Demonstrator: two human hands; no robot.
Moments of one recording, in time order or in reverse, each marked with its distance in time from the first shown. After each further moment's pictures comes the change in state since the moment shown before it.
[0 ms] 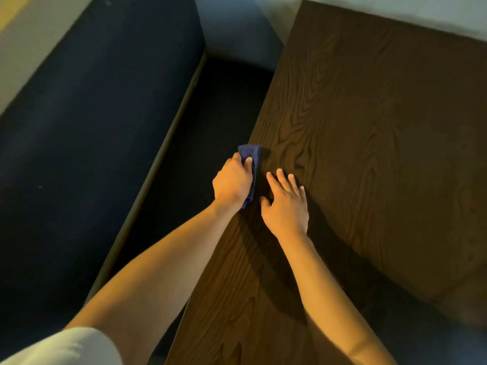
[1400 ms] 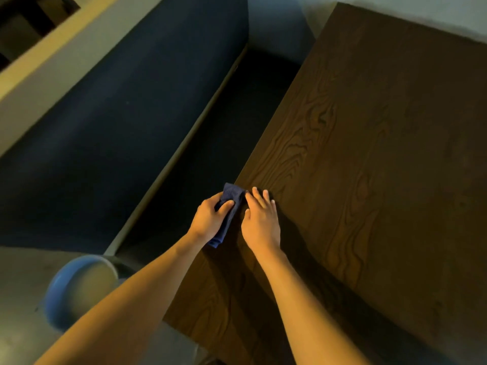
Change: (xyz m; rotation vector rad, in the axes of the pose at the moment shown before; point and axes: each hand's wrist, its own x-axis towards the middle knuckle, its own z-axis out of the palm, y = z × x) left_hand -0.254 -0.168 -0.053 -0.318 -0.177 0.022; right_hand -0.206 -0.052 0.095 0.195 -0.029 -0.202
